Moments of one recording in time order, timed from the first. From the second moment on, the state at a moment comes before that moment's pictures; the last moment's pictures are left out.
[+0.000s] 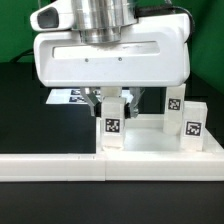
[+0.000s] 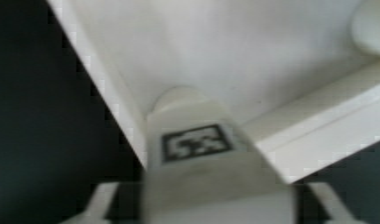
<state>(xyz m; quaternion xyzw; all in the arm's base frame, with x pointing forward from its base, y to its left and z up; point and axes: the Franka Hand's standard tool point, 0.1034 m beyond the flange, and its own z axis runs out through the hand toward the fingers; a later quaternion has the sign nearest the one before) 0.672 -0.010 0.076 -0.97 0.25 0.00 0.06</state>
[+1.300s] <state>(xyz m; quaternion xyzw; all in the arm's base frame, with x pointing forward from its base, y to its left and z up) 0.670 -0.011 0.072 -0.77 0.63 0.05 0.09</state>
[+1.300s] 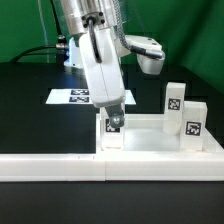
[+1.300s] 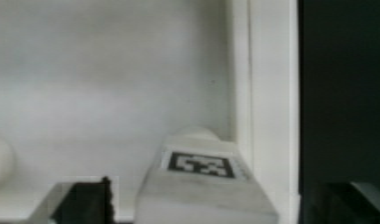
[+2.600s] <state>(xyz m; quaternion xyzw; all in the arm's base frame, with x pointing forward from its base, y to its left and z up) 0.672 -0.008 0.076 -0.98 0.18 0.01 0.03</state>
